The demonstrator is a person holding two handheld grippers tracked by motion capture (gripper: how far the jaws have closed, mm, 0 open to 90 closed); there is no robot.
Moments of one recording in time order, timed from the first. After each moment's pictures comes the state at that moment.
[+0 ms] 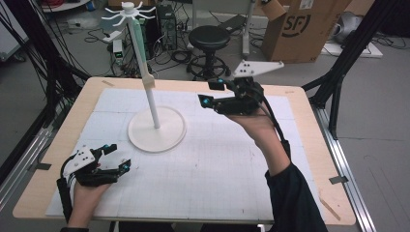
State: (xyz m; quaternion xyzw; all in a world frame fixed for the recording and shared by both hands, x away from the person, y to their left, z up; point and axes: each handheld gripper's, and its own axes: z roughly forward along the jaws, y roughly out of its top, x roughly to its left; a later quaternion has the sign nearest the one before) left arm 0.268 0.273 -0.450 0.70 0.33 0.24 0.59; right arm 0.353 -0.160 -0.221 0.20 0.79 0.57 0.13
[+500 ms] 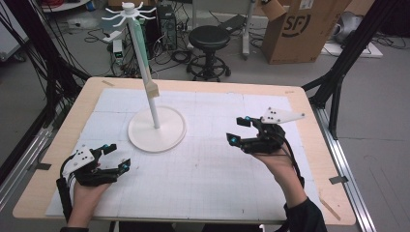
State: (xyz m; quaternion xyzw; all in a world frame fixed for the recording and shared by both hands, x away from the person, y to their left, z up) left arm 0.268 0.274 -0.450 0.70 0.34 0.23 0.59; right arm 0.320 -0.235 -0.327 0.25 0.77 0.57 0.12
